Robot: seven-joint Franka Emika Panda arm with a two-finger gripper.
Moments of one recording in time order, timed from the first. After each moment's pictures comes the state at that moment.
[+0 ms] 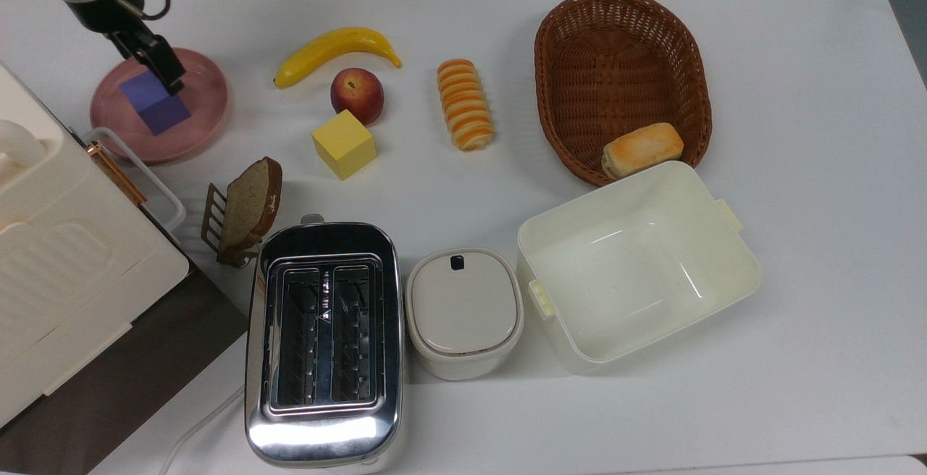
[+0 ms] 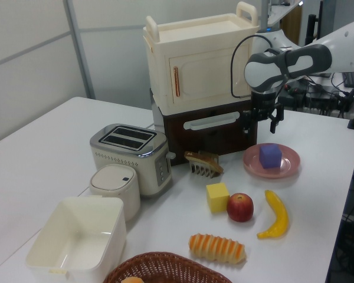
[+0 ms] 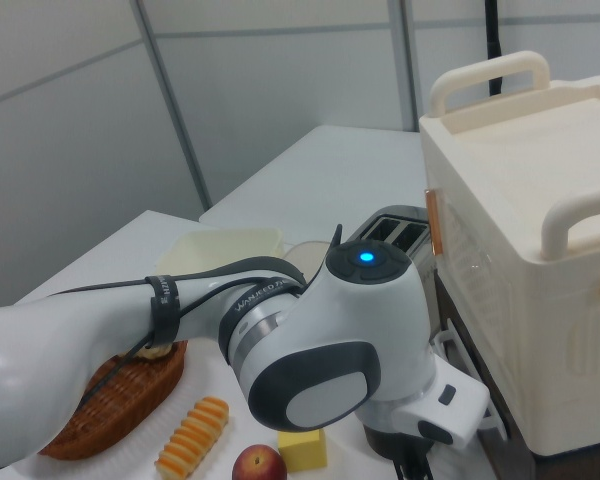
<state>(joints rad) -0.69 0.21 0.19 -1.81 -0.04 2.03 0.19</state>
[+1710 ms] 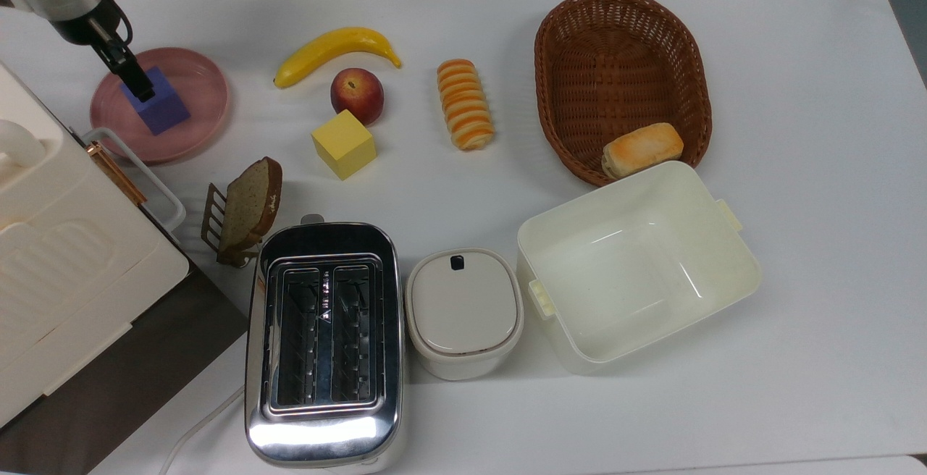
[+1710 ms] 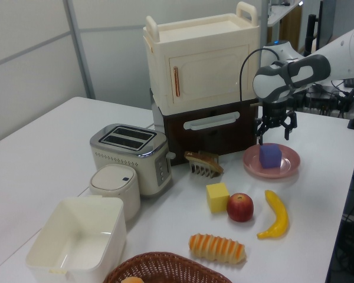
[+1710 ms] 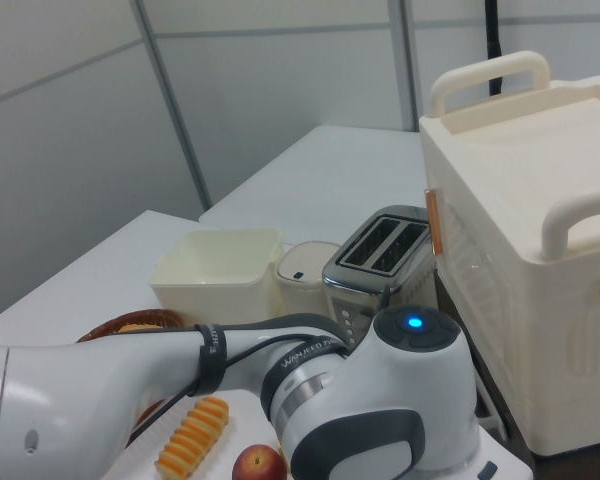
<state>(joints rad) -0.70 0.29 0.12 -1.81 -0.10 2.08 0.30</state>
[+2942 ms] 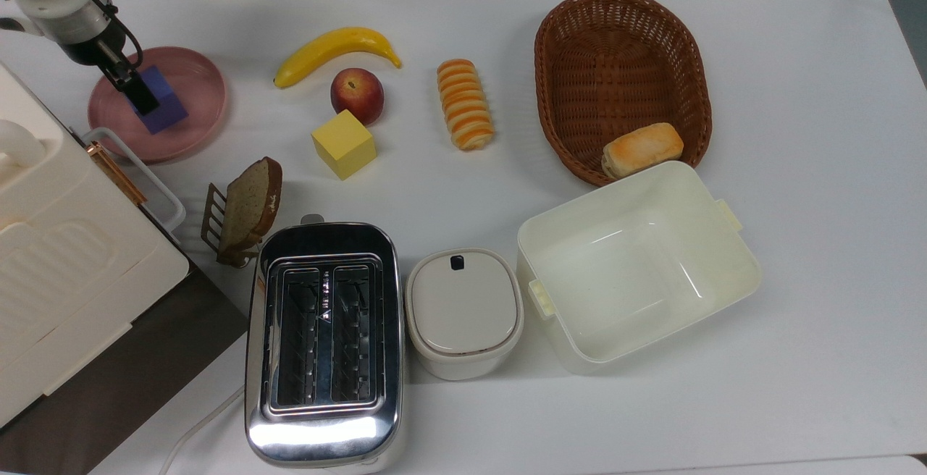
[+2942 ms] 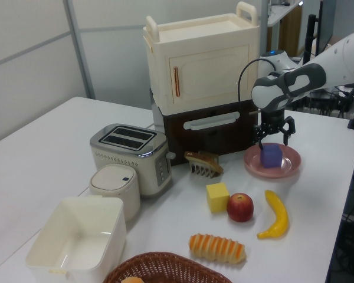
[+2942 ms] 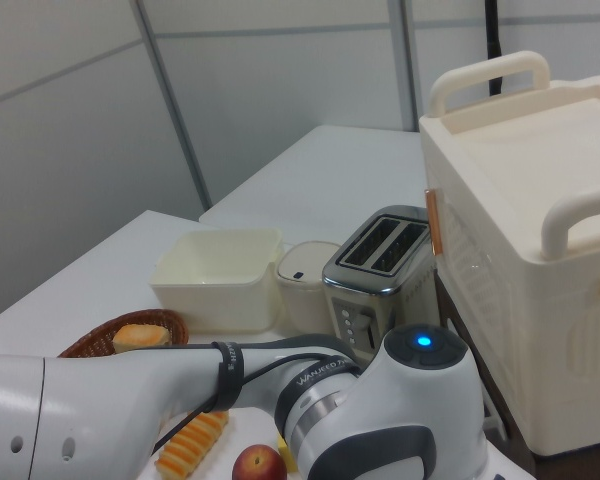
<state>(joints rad) -0.70 0.34 0.12 -1.81 -0.15 2.13 0.30</state>
